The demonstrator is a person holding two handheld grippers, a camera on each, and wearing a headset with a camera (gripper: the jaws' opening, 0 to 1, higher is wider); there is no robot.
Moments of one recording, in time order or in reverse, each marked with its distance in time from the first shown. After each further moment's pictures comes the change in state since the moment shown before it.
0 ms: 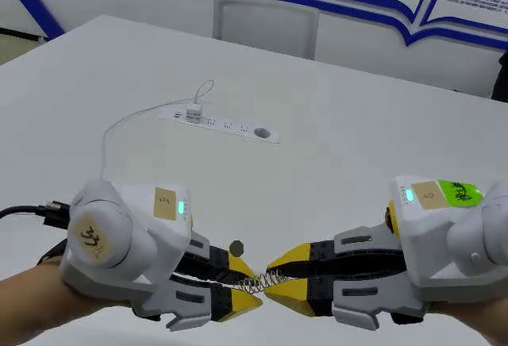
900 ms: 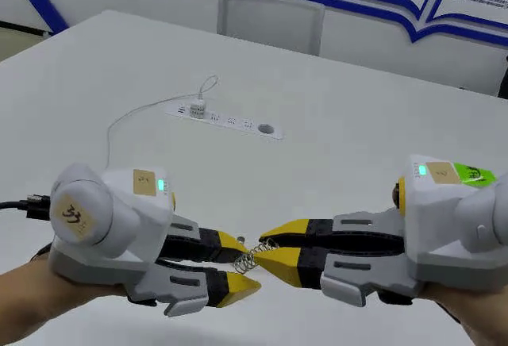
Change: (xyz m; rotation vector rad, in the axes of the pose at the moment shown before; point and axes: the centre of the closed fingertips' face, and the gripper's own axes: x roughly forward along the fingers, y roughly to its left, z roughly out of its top) left arm -0.012 0.018 -0.002 -0.133 -0.070 0.077; right arm 0.002 -0.018 0.026 0.106 -0.113 -0.088
